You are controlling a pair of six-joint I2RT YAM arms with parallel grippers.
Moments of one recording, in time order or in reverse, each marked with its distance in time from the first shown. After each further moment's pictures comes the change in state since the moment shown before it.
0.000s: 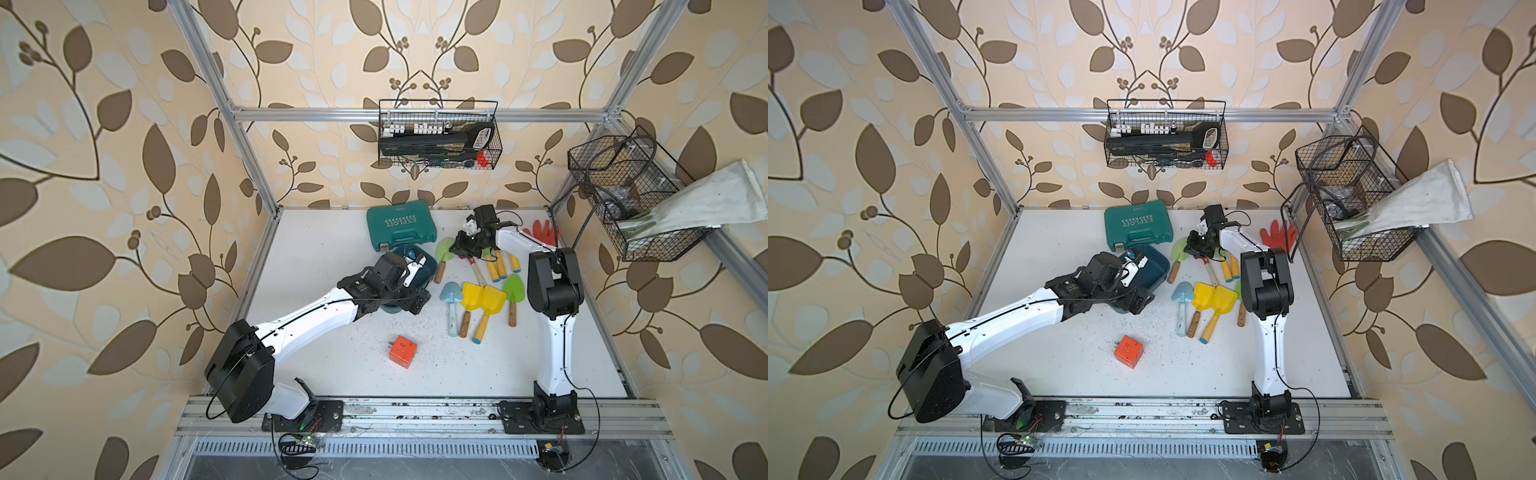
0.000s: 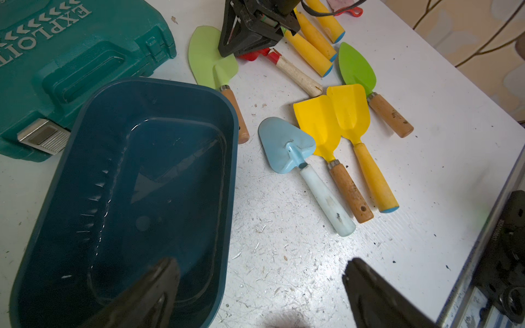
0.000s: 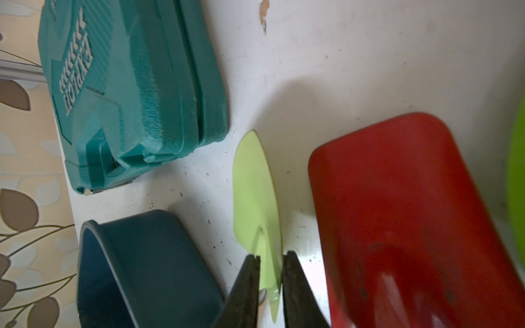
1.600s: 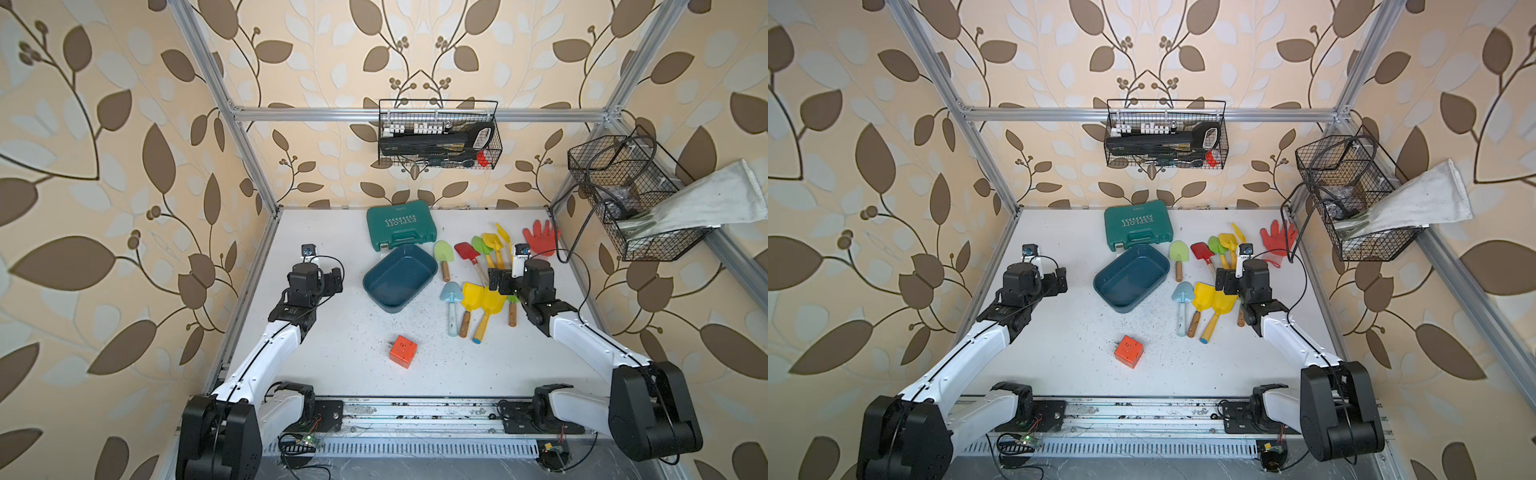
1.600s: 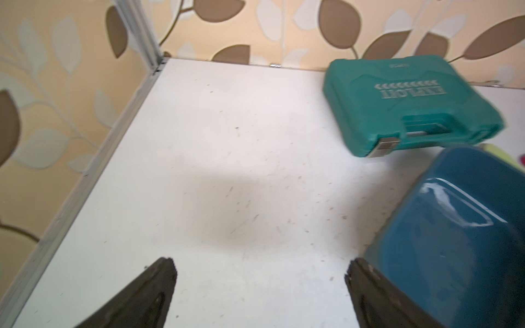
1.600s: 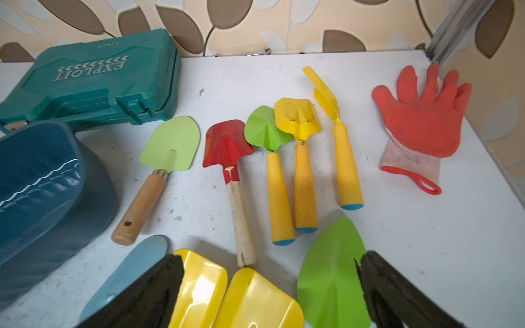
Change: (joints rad) left arm 0.640 -0.384 -0.499 0.331 -0.276 -0.003; right arm -0.054 -1.015 -1.188 0.717 0.491 -0.404
